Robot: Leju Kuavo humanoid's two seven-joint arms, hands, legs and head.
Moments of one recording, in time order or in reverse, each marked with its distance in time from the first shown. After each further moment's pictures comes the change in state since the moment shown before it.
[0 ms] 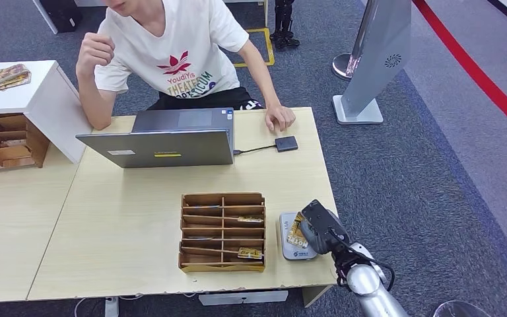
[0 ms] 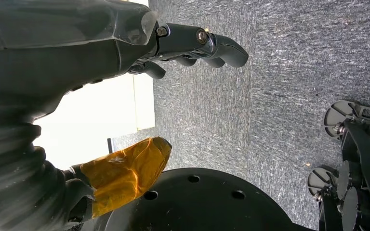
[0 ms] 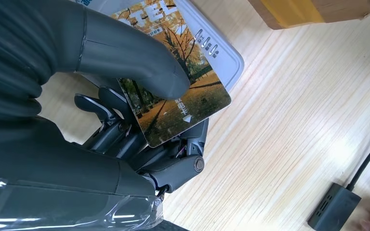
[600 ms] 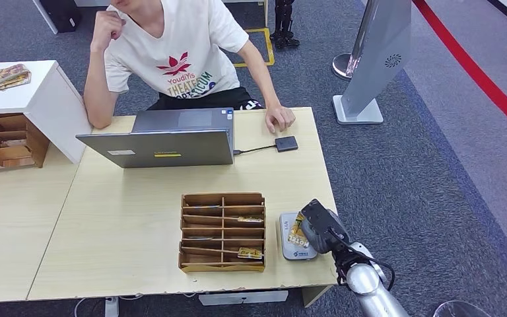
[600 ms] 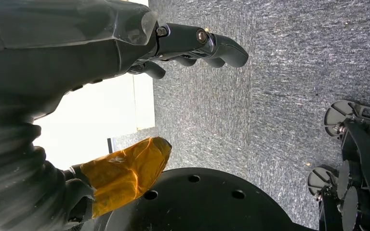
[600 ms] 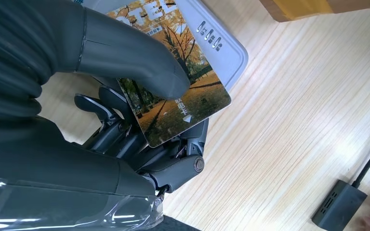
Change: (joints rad) left arm 0.000 0.000 0.000 0.000 0.000 -0.001 0.000; right arm -0.006 0.000 0.000 0.010 0.018 -0.012 0.007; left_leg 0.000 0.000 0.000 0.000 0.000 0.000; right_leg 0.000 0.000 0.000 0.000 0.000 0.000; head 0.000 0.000
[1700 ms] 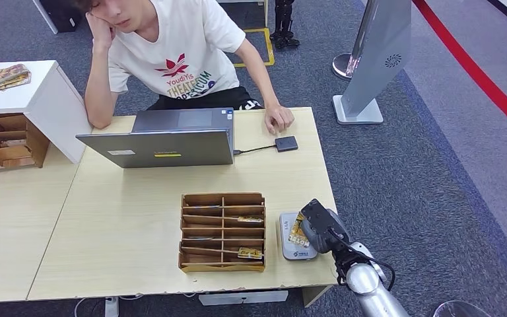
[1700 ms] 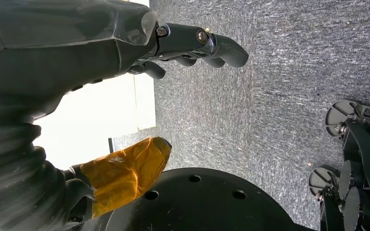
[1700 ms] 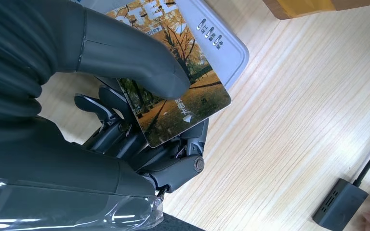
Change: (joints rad) left arm 0.000 0.000 0.000 0.000 0.000 0.000 0.004; right arm -0.001 0.000 0.000 0.001 0.006 -0.003 0.003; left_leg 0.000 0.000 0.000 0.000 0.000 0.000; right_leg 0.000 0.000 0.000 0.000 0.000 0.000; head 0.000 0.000
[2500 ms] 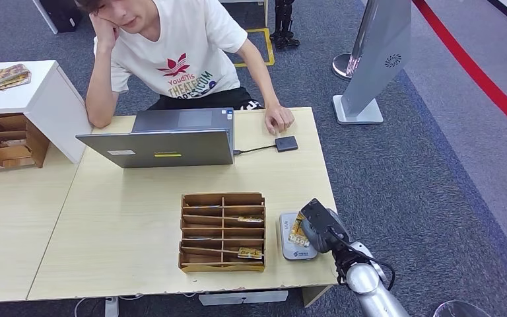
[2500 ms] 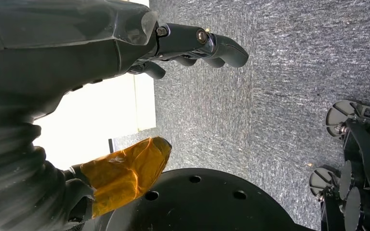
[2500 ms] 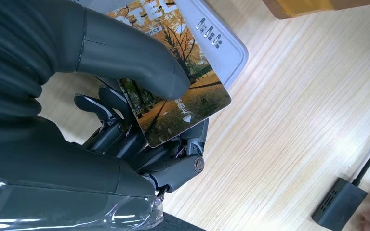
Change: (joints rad) left arm 0.000 0.001 -0.006 0.000 0.000 -0.001 0.000; right arm -0.002 0.000 0.000 0.000 0.000 0.000 0.000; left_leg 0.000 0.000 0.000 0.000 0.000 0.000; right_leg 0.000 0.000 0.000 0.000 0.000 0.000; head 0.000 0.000
